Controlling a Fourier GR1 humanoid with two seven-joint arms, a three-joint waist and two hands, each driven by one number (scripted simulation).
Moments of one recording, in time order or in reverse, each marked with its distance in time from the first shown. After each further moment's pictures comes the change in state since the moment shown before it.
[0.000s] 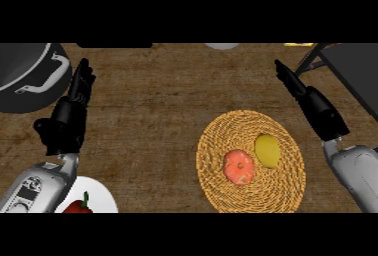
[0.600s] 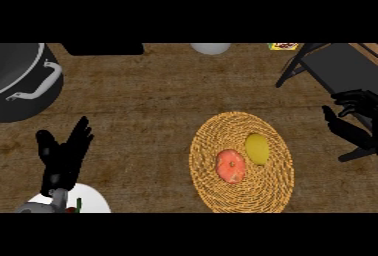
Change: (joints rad) left arm 0.268 -0.022 0.064 0.132 0.217 -0.114 0.136; right arm 0.240 -0.077 -0.265 -0.024 0.000 -0.271 0.023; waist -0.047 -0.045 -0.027
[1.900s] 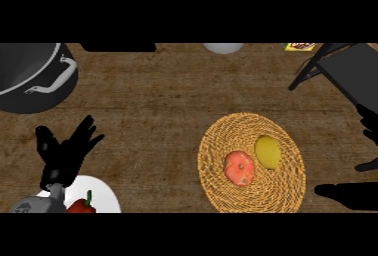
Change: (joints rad) left arm -0.035 -0.011 0.056 0.095 0.044 -0.176 -0.031; right arm 0.209 -0.226 0.107 -0.648 0.109 0.065 0.814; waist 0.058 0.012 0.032
